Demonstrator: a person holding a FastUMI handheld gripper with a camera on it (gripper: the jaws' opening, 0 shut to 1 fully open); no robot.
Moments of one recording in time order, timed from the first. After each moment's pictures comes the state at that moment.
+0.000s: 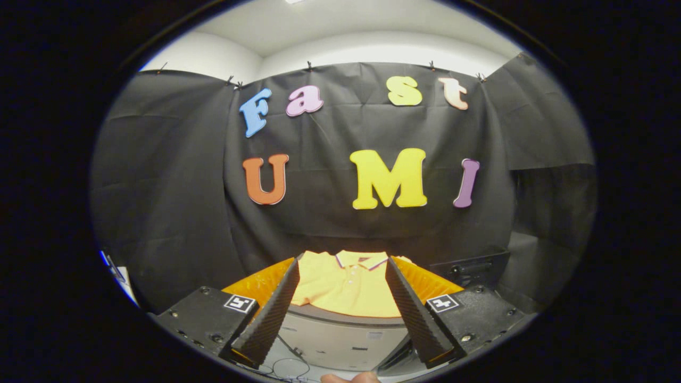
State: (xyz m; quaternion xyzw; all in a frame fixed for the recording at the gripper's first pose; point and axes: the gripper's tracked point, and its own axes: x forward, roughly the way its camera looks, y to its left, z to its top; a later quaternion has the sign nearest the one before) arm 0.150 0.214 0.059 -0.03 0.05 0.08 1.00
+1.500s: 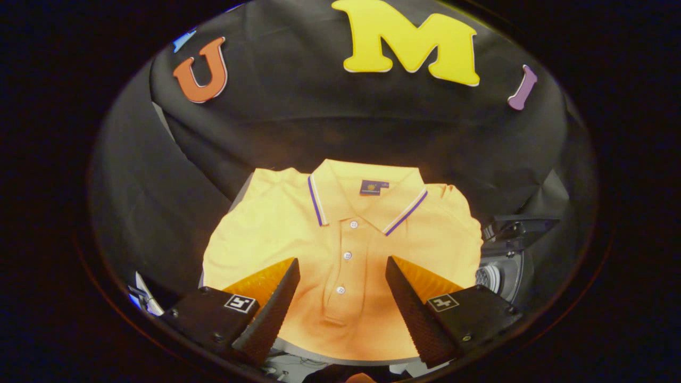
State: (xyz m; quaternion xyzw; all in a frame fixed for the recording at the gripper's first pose) arm 0.368 0.204 -0.081 -0.02 0.48 0.03 0.88
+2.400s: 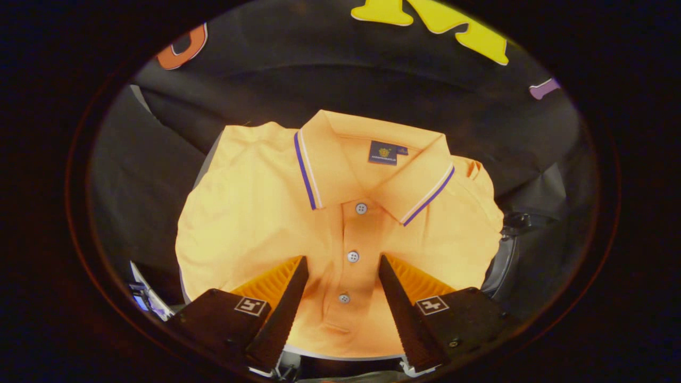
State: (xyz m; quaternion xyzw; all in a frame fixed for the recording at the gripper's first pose) arm 0.370 0.202 -0.112 -0.07 0.60 0.00 0.80
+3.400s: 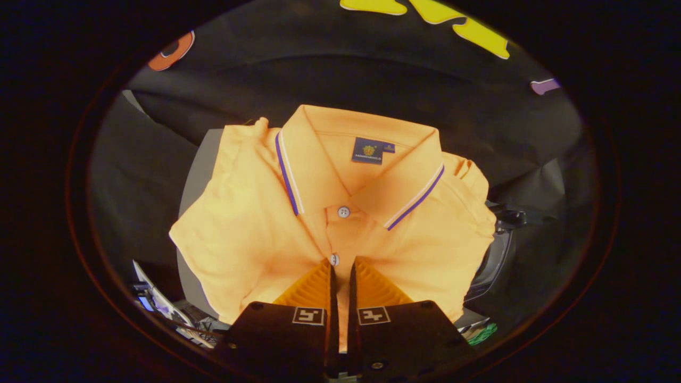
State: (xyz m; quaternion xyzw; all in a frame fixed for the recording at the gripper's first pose) arm 0.376 0.187 -0.096 -0.06 0.62 -0.02 0.78
